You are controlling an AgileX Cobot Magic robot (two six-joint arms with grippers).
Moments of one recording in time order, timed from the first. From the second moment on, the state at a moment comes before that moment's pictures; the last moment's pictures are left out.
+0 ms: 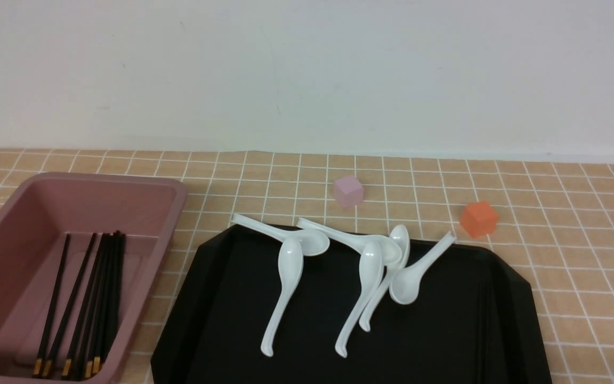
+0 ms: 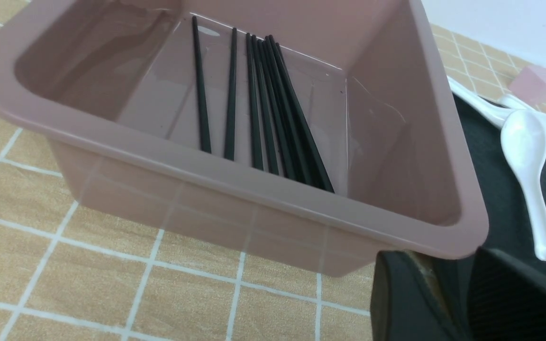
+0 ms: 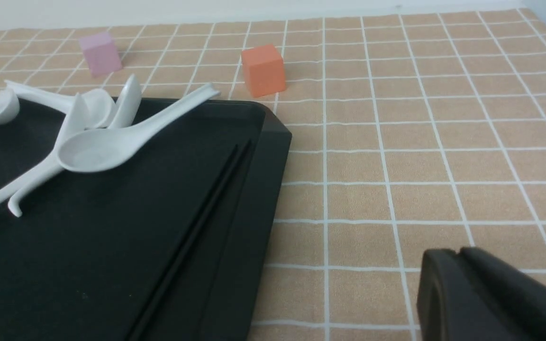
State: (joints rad) right arm 0.05 -0.01 0.02 -0.06 0.37 0.19; left arm -0.08 -0.01 0.03 -0.08 0.39 -0.31
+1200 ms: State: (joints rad) right arm 0.05 -0.01 0.02 -0.06 0.37 0.19; left arm -0.08 -0.01 0.03 -0.08 0.39 -0.31
